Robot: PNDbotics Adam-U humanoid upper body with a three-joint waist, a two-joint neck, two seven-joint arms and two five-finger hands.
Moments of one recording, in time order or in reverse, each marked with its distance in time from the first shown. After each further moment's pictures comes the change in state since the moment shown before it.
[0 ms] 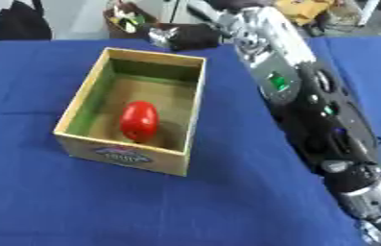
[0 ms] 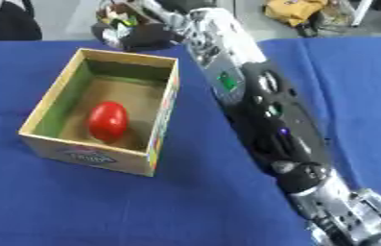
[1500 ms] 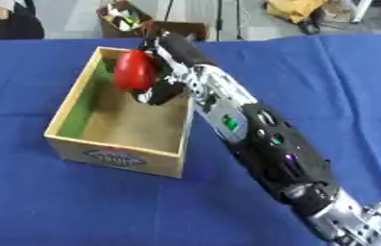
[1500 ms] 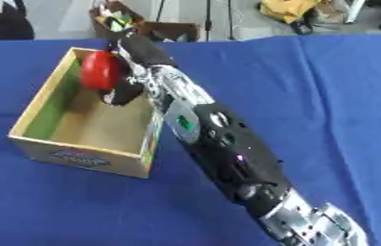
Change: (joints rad) left arm -0.006 0.000 0.000 0.000 0.007 -0.002 -0.011; right arm 0.053 0.164 0.186 0.259 0.006 0.194 -0.205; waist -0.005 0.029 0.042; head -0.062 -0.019
